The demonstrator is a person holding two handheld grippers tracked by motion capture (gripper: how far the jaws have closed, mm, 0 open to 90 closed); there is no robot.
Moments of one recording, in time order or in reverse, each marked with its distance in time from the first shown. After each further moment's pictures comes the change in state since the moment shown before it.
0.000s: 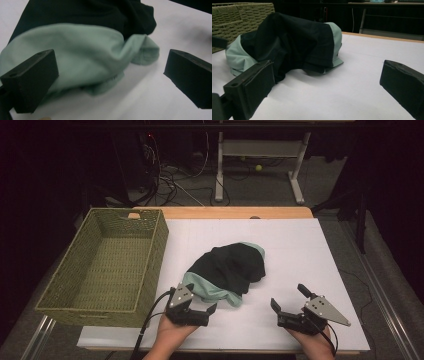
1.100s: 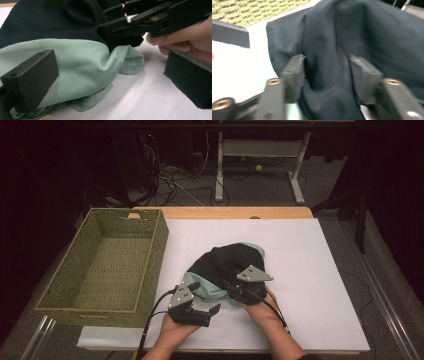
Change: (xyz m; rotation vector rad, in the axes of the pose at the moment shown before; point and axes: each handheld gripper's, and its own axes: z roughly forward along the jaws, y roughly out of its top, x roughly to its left) left arm 0.001 -0.008 -0.001 -0.101 -0.108 0.017; right arm 0.081 0.037 0.125 0.283 0.173 -0.131
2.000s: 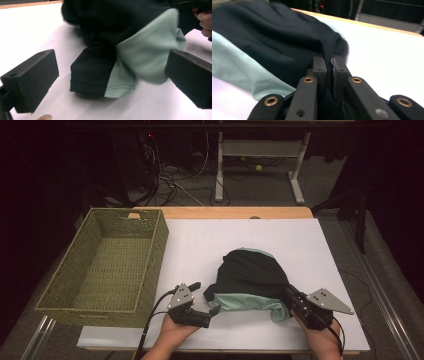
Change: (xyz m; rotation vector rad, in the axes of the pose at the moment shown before) left arm 0.000 0.000 0.000 -0.001 -0.020 0.007; right arm -0.065 -0.063 -0.133 -0.116 -0.211 0.094
